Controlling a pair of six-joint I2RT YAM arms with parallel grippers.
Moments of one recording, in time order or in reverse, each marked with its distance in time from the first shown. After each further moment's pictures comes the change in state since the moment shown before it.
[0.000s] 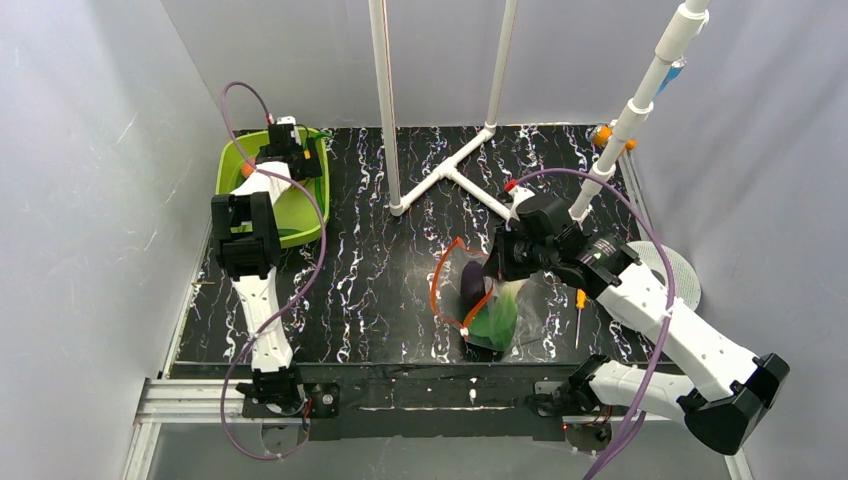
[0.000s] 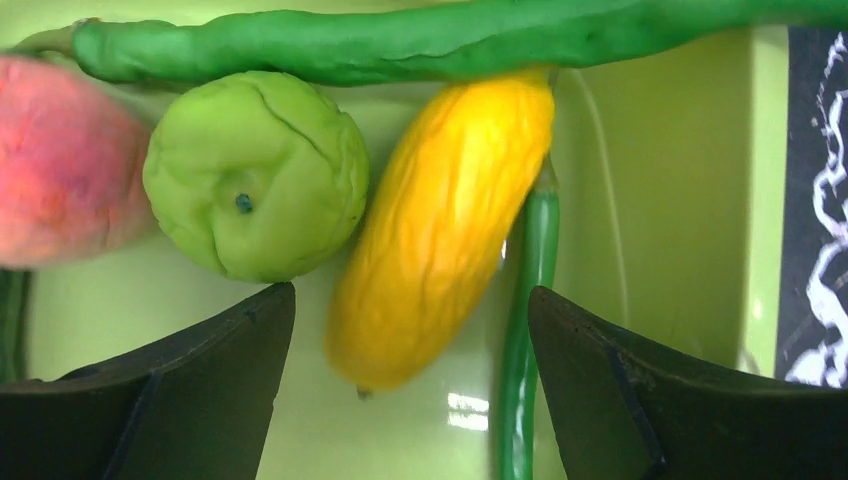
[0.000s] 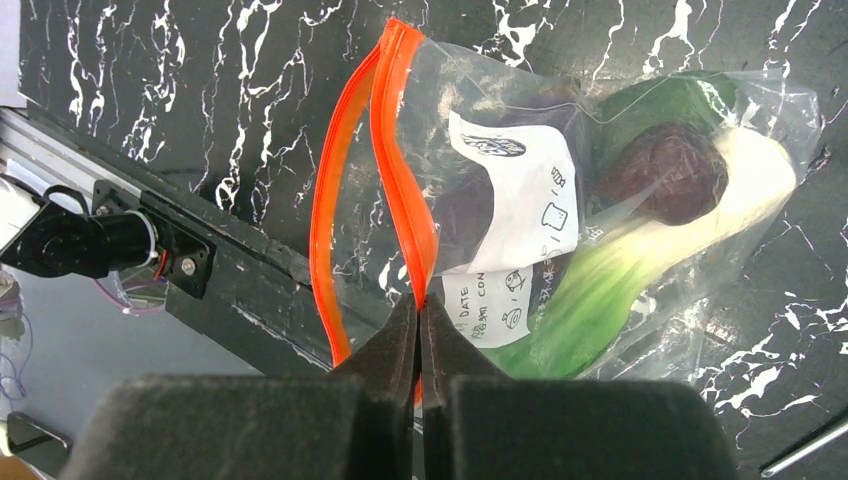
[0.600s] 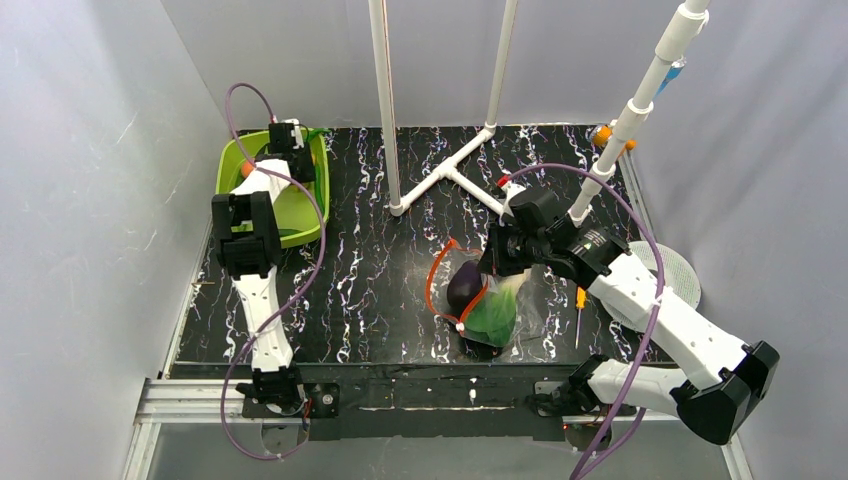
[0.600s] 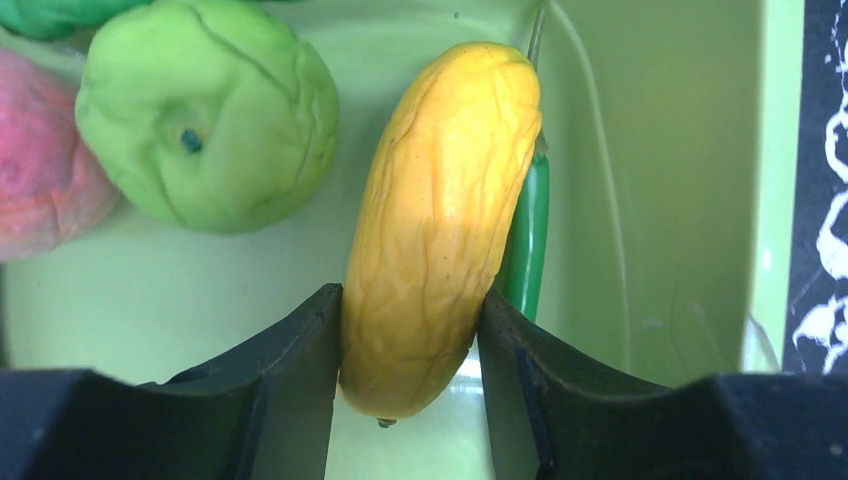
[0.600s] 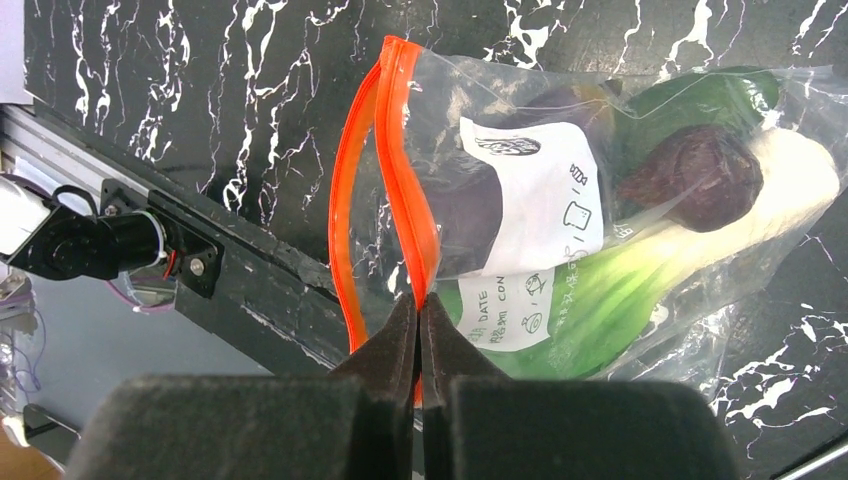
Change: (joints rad) left arm 0.000 0.066 0.102 -0.087 0.044 0.047; right arm -0.010 0.073 0.038 0.003 -0.029 -0.002
